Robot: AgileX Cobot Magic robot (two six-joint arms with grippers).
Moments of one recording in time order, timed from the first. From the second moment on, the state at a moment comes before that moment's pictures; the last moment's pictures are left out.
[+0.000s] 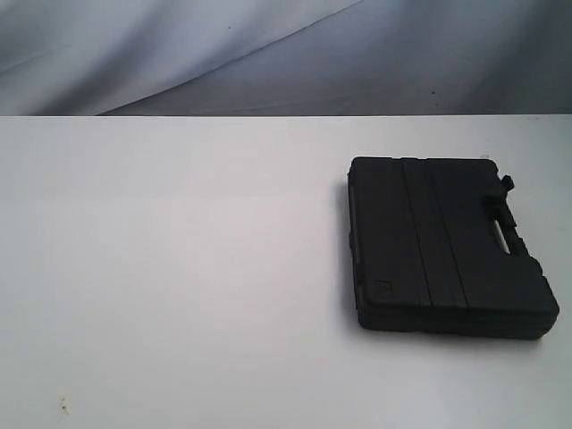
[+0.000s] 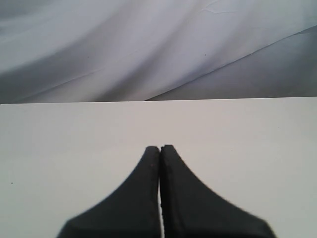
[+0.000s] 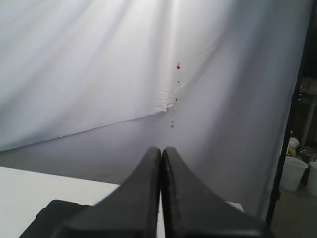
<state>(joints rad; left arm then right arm) -0.05 0.00 0.00 0.08 0.21 -0.07 0.22 0.00 -0.41 -0.23 0.37 0.03</state>
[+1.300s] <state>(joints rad) -0.05 0.00 0.00 0.08 0.21 -0.07 0.22 0.00 -0.23 0.10 0.42 -0.11</state>
